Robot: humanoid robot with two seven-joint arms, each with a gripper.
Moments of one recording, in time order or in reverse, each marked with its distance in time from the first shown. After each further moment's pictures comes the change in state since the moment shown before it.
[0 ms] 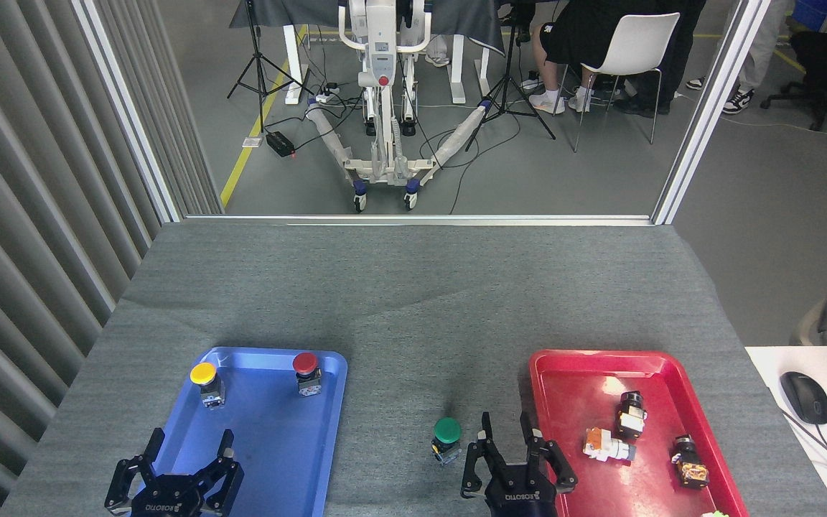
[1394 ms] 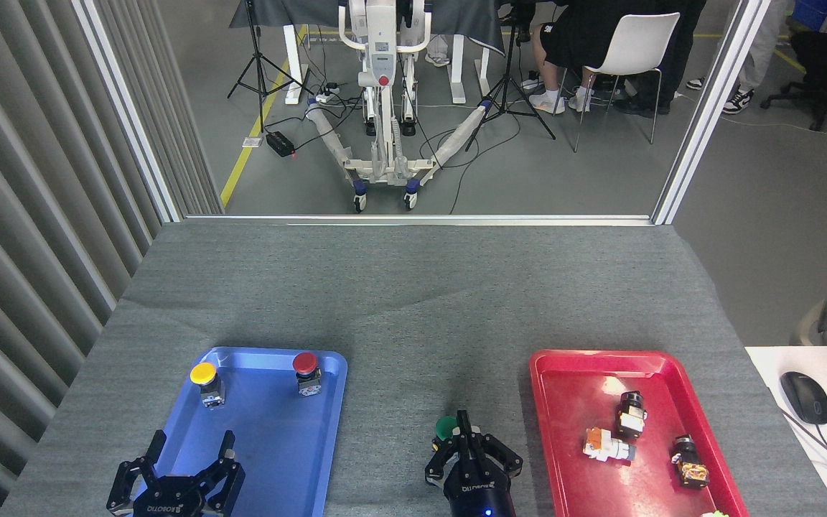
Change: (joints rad) left arm 0.000 -0.004 -0.002 0.006 0.012 0.002 -0.005; right arm -0.123 0.023 0.099 0.214 -0.005 0.095 -0.003
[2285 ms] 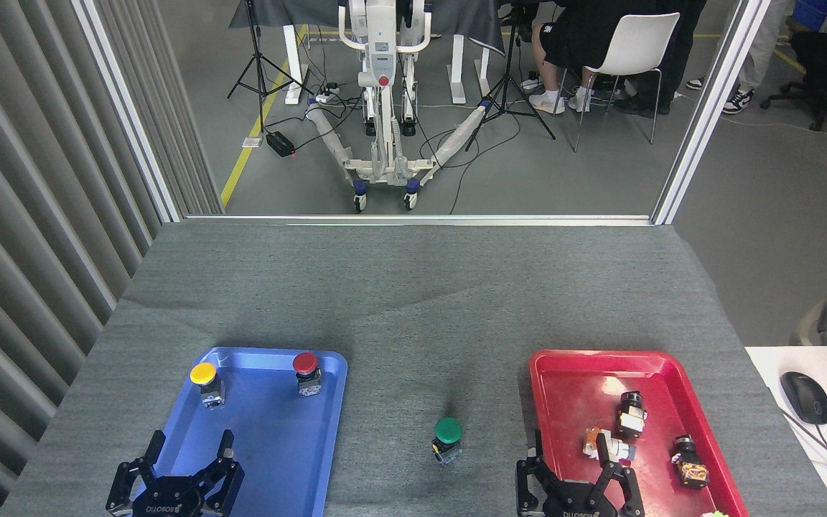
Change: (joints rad) left arm 0.001 0.000 0.000 -0.002 0.019 -0.001 0.000; right arm 0.198 -0.095 -0.197 -0.277 0.000 -0.039 -0.024
